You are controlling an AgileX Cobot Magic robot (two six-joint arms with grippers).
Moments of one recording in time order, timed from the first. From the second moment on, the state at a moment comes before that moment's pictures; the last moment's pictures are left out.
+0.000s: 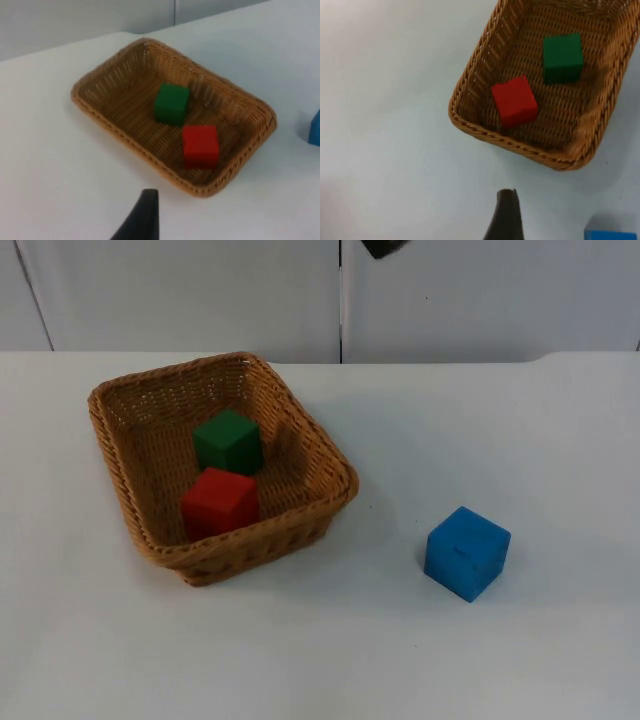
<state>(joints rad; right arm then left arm) 0.66 1.61 -1.51 0.28 0.91 -0.31 -0.39 0.66 -0.72 0.00 0.76 -0.03</state>
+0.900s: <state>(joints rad) 0.66 1.04 -0.87 0.29 0.65 -0.31 -0.39 0.21 -0.61 -0.03 0.82 -0.04</state>
